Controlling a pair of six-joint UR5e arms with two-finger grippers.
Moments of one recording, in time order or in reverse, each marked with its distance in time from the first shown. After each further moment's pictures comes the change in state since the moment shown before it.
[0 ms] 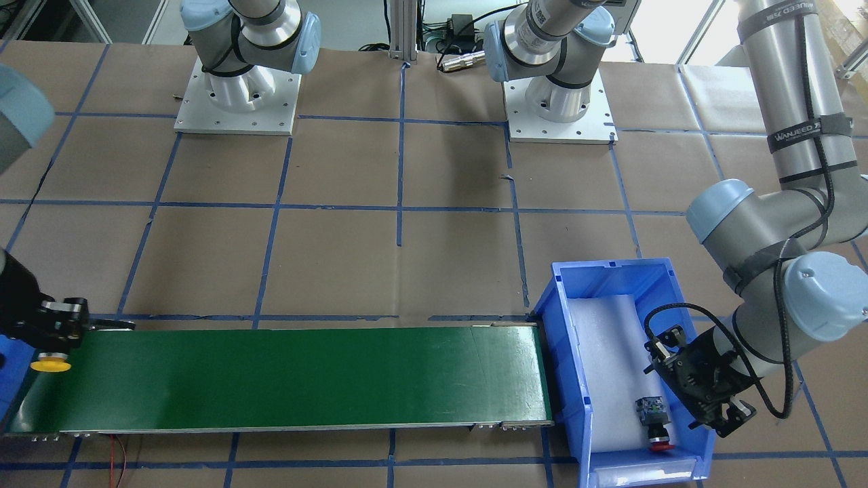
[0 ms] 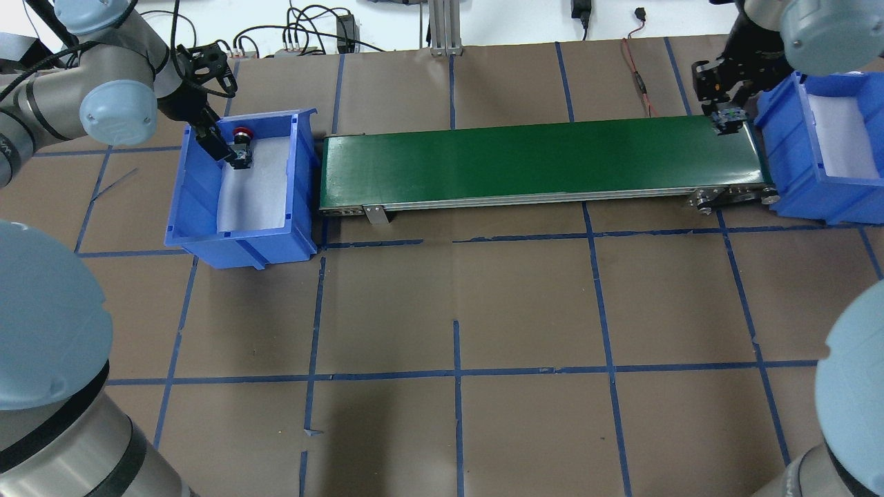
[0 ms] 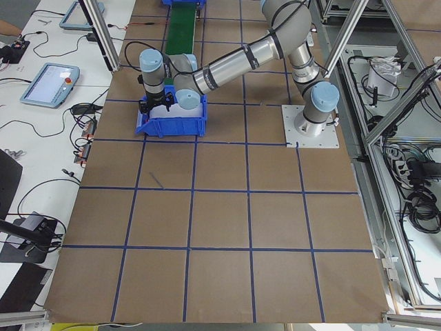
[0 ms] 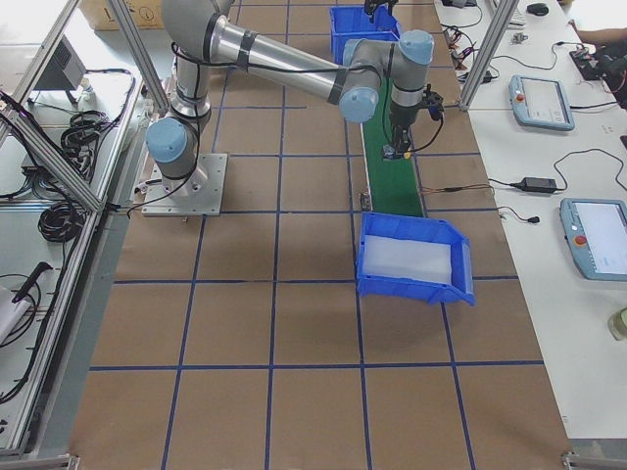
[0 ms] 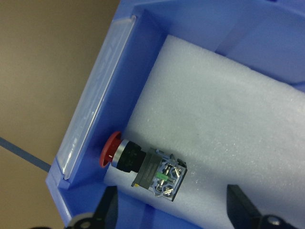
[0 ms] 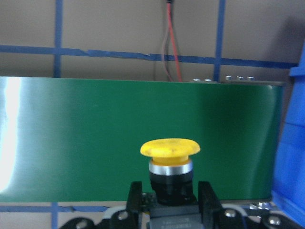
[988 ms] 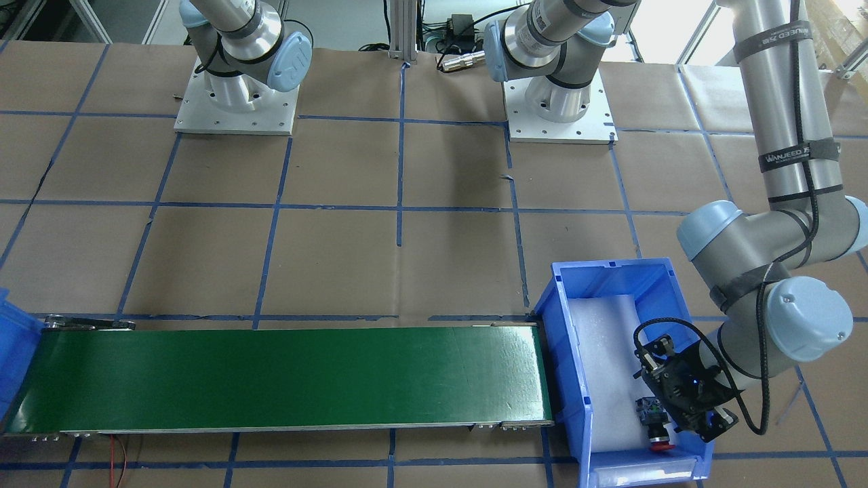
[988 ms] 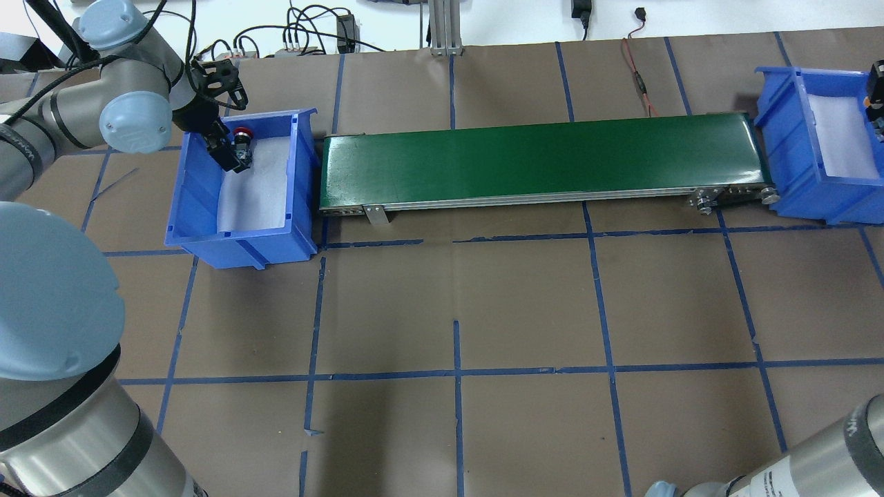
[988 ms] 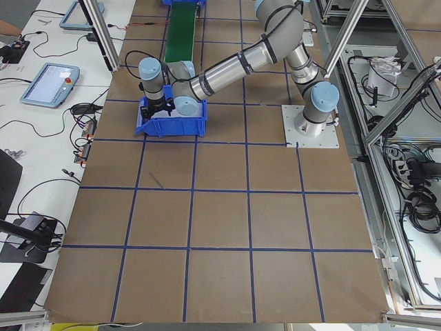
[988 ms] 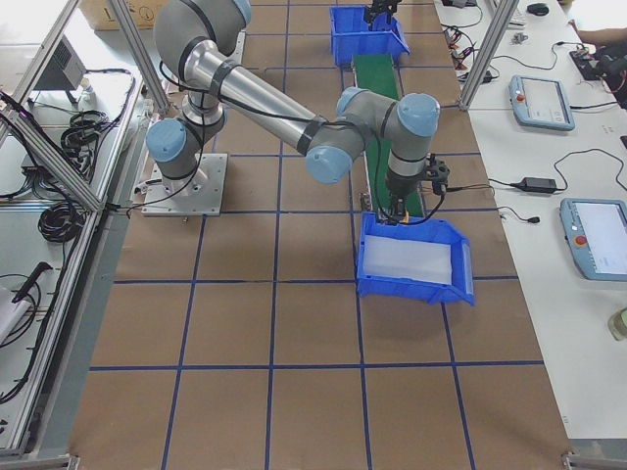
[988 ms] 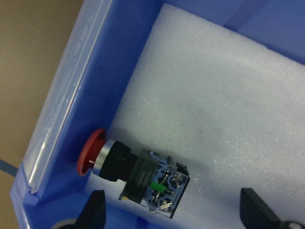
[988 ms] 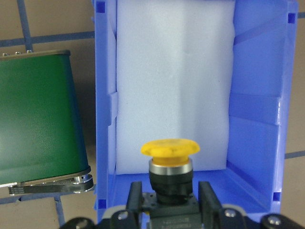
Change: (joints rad) left arm -0.003 -0.043 0.002 0.008 -0.003 0.002; right arm -0.276 0.043 -0.087 0.018 0.001 -0.134
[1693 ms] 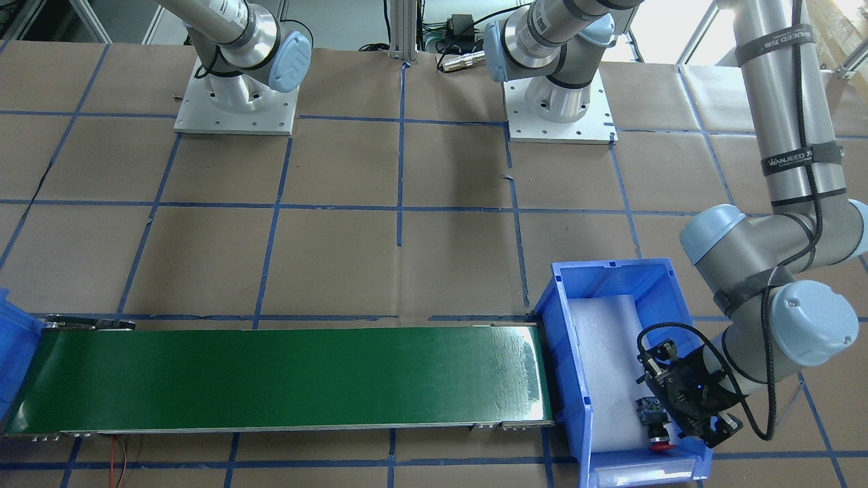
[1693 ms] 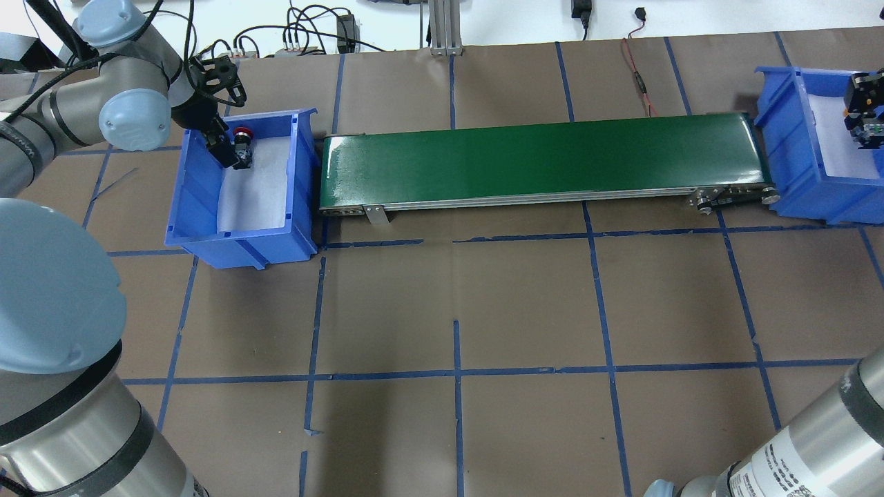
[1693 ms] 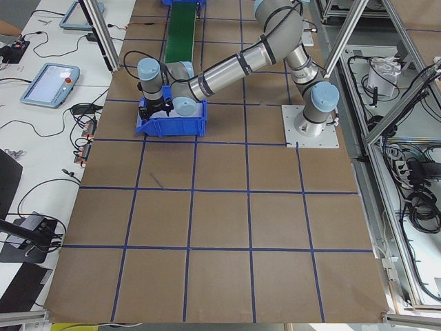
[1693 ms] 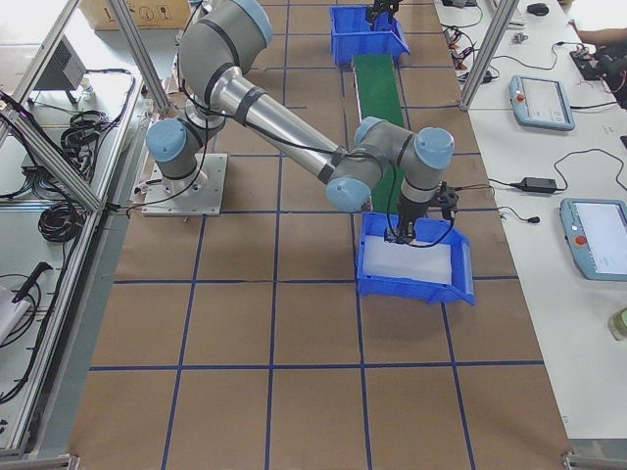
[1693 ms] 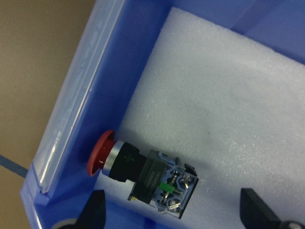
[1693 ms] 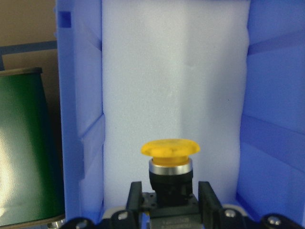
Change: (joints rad) left arm 0.002 -0.015 0.024 0.003 -0.005 0.000; right arm -0.001 0.138 -0.052 -0.033 0.001 0.002
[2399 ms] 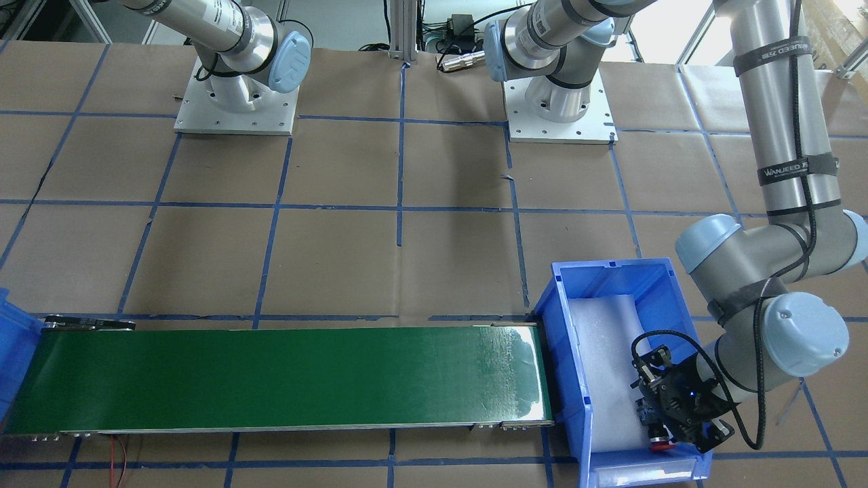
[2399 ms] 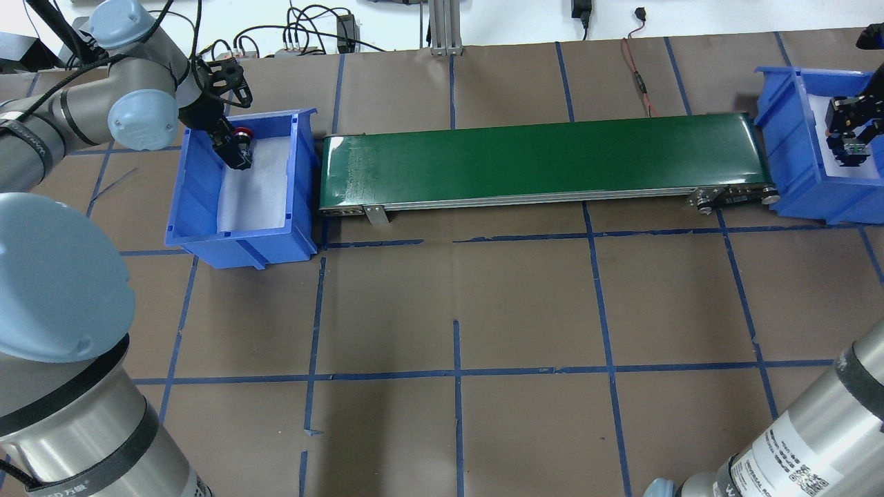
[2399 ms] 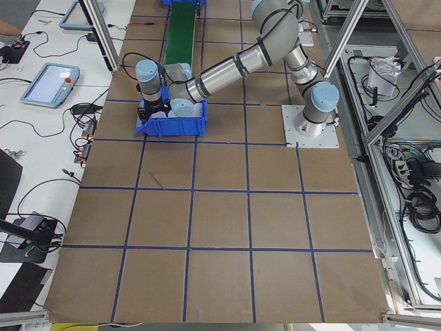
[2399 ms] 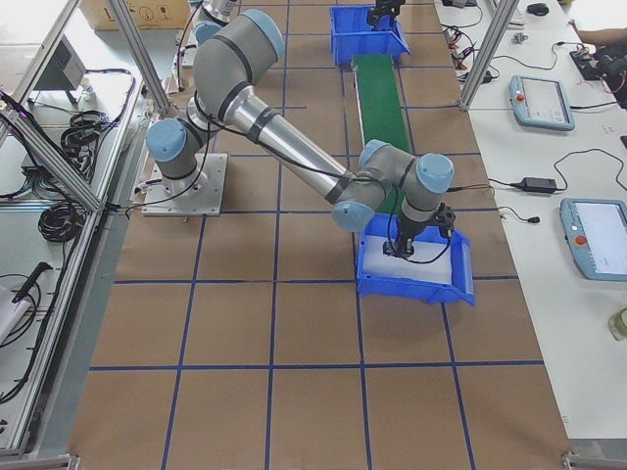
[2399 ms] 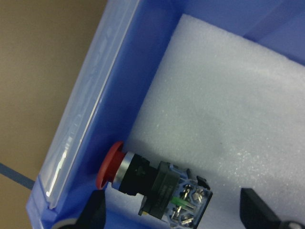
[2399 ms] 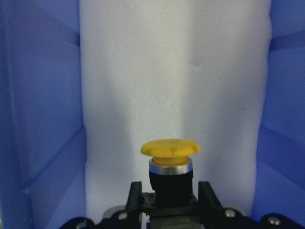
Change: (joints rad) left arm -0.008 -0.023 0.007 -0.001 -0.002 0.000; right arm -0.006 0.087 0.001 -0.060 -0.007 -0.002
